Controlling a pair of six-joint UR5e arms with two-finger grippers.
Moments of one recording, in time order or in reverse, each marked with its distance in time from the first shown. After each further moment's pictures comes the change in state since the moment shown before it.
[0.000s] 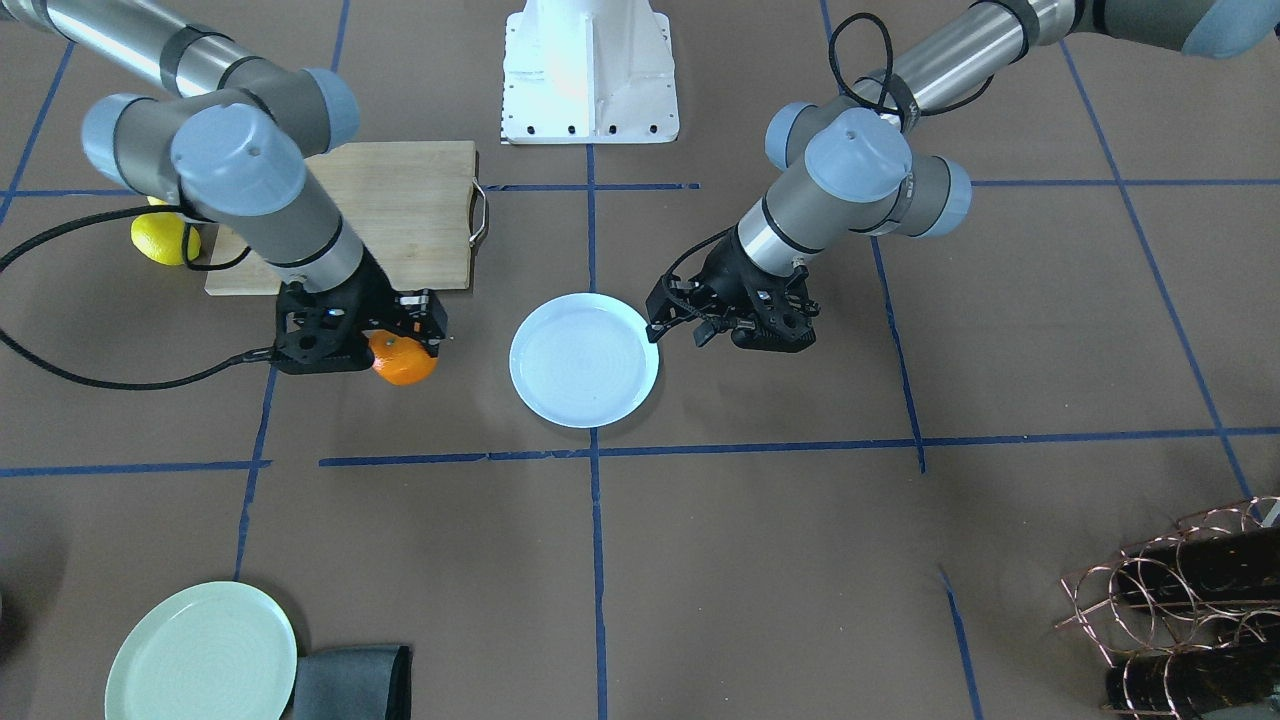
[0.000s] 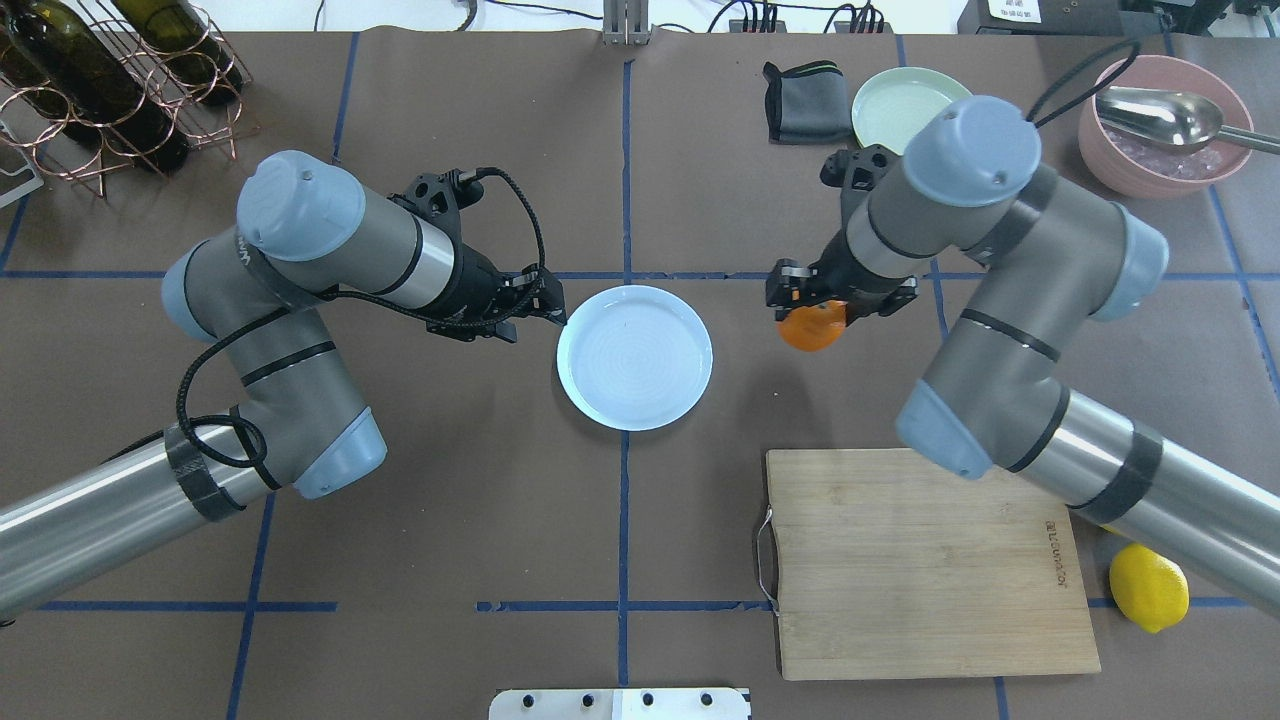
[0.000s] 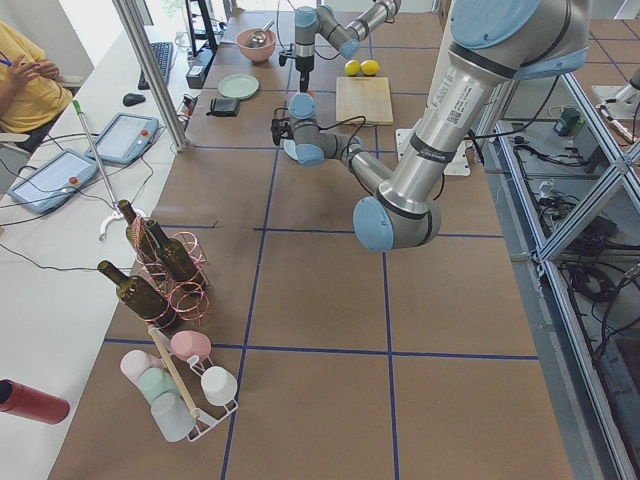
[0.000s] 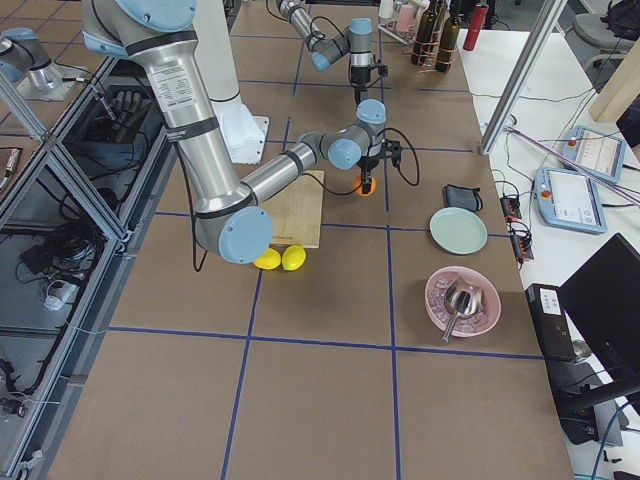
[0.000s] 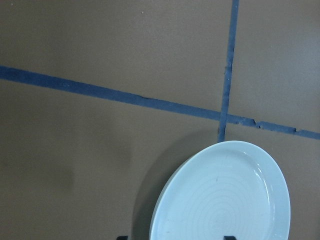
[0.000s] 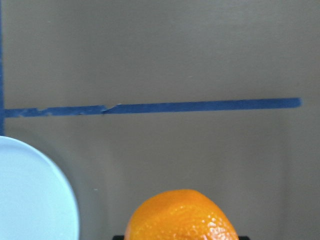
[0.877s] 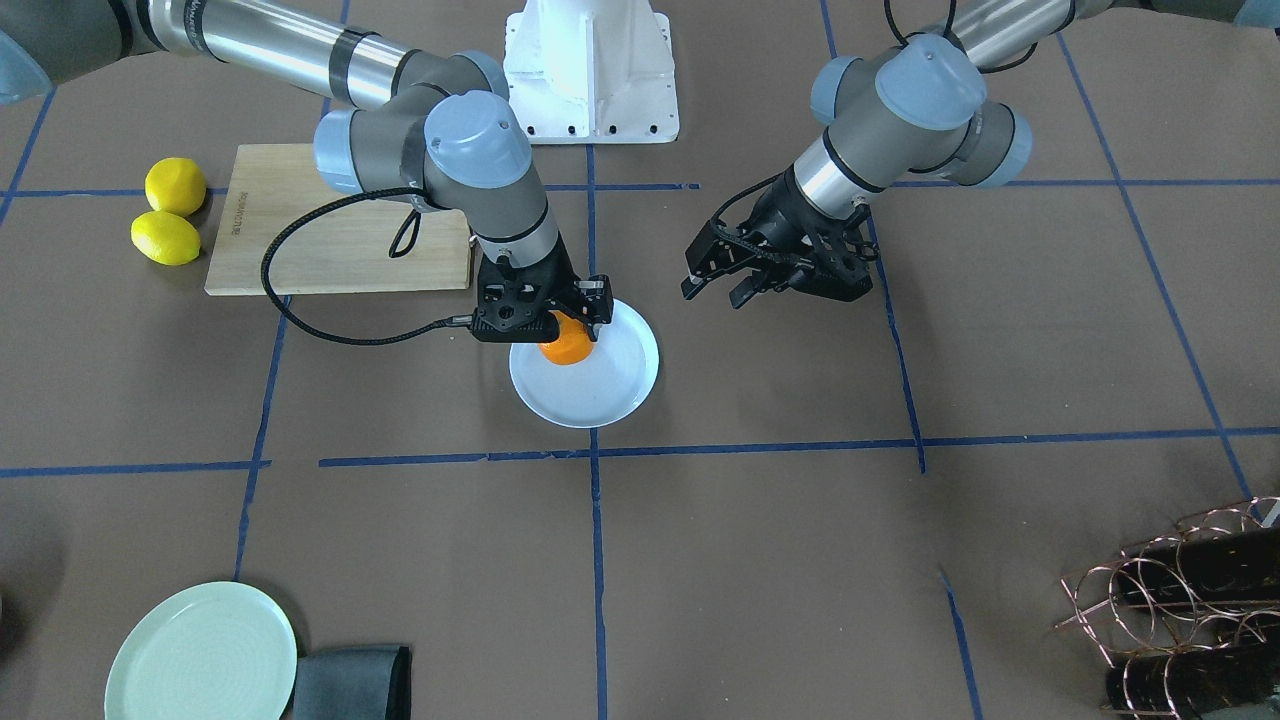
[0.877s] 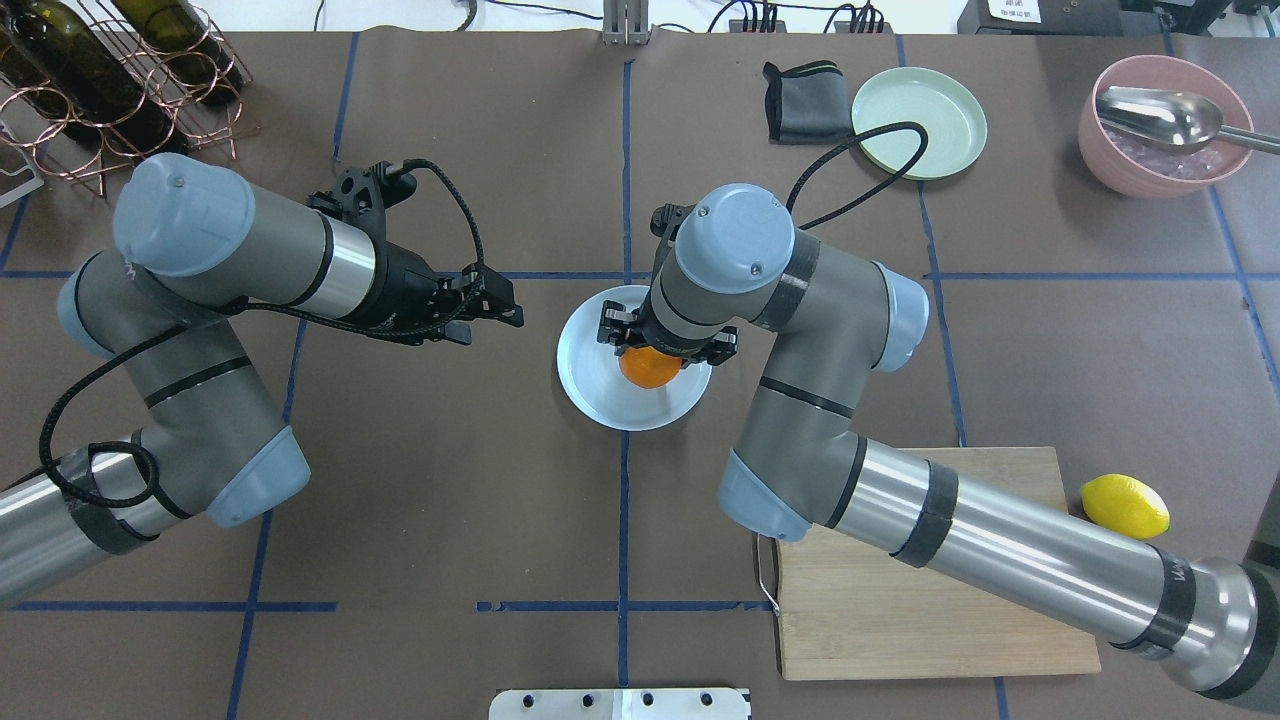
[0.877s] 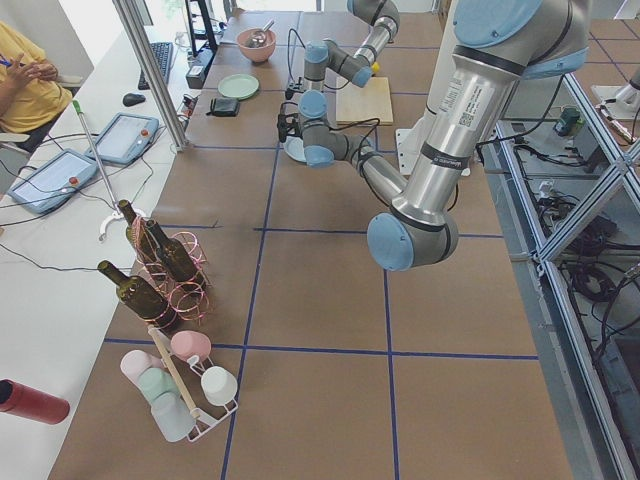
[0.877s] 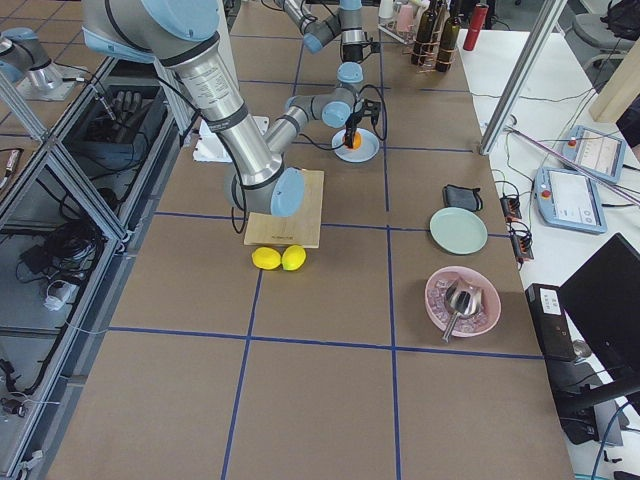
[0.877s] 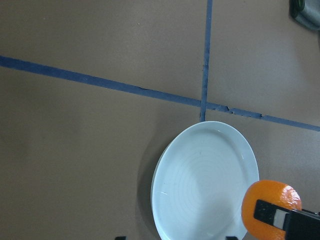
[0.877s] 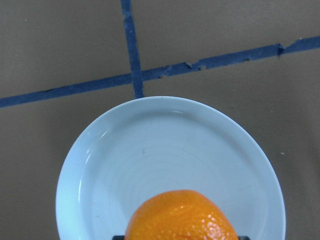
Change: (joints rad) left arm -0.024 0.122 -0.175 0.002 0.002 -0.004; right arm -0.157 0.231 -0.218 0.091 -0.137 0.222
